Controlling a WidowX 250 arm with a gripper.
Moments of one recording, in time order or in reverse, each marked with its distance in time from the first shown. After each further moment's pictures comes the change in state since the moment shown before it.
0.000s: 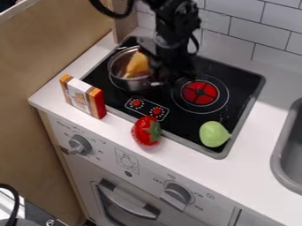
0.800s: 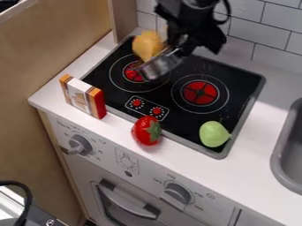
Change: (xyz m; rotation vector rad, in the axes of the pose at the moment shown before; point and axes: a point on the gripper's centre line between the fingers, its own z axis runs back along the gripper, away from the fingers) arm 0.025 -0.020 0.060 0.112 -0.015 -0.059
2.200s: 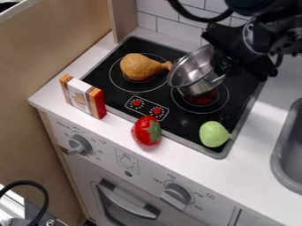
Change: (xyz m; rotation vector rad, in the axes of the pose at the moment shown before) arm 0.005 -0.065 -0.005 0.121 -0.114 0.051
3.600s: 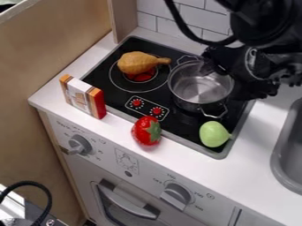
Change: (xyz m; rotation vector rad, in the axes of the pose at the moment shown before) arm -0.017 -0.015 -0.005 0.037 0.001 0.028
